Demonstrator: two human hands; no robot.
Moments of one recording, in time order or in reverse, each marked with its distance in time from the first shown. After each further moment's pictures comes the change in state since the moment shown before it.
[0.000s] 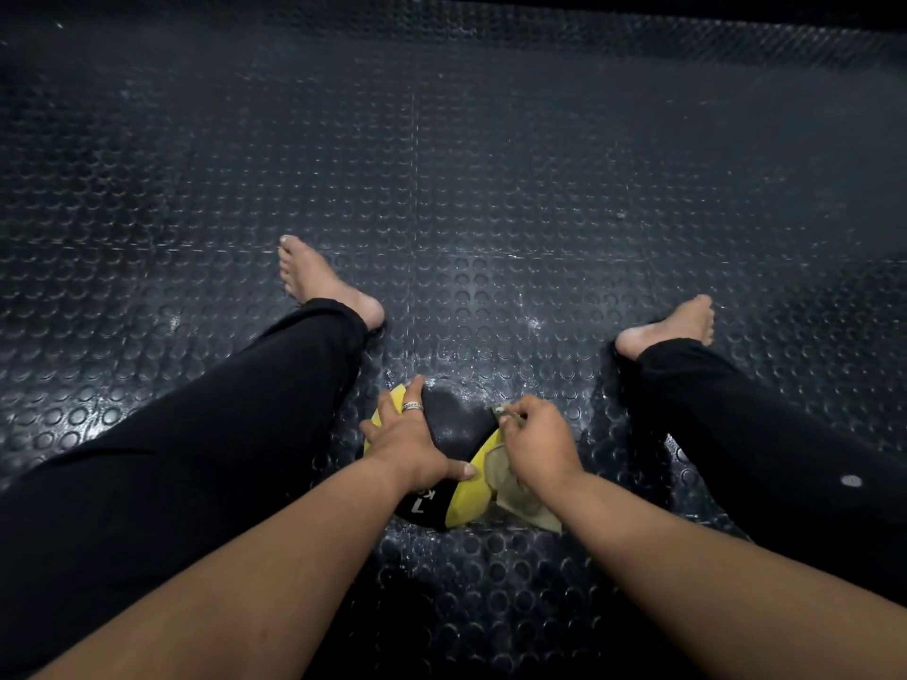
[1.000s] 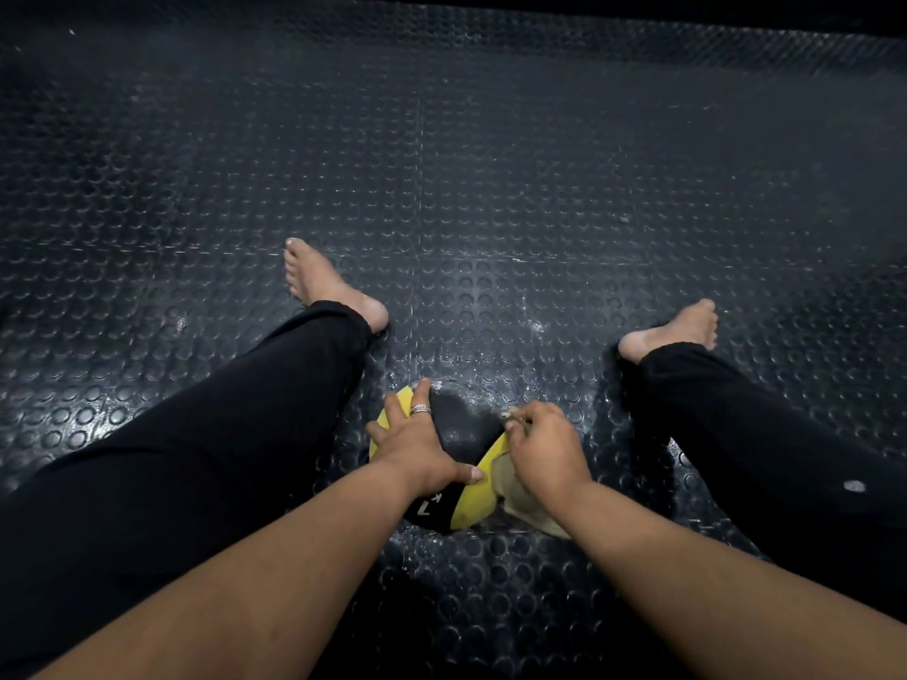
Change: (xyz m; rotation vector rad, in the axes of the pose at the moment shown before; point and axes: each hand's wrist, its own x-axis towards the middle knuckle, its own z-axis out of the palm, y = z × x) left_hand -0.002 0.003 0.004 -0.003 0.017 0.009; right_hand 0.000 0.007 -0.003 -0.070 0.010 -0.041
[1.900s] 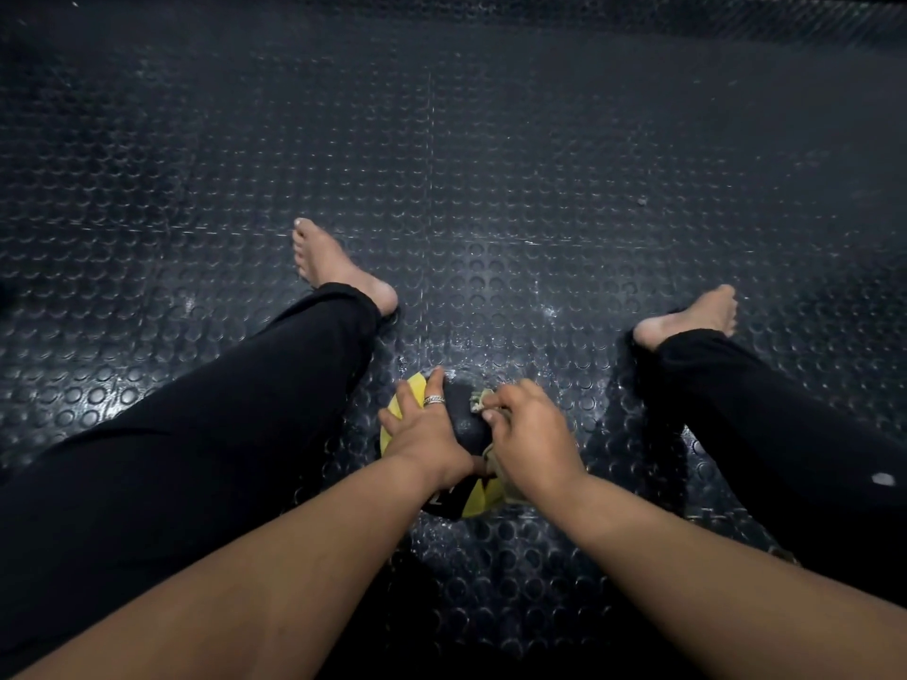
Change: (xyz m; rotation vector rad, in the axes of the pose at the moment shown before) left_hand -0.004 0.002 0.007 0.035 0.007 -0.011; right_hand -0.019 -0.026 0.007 -0.016 0.038 -0.306
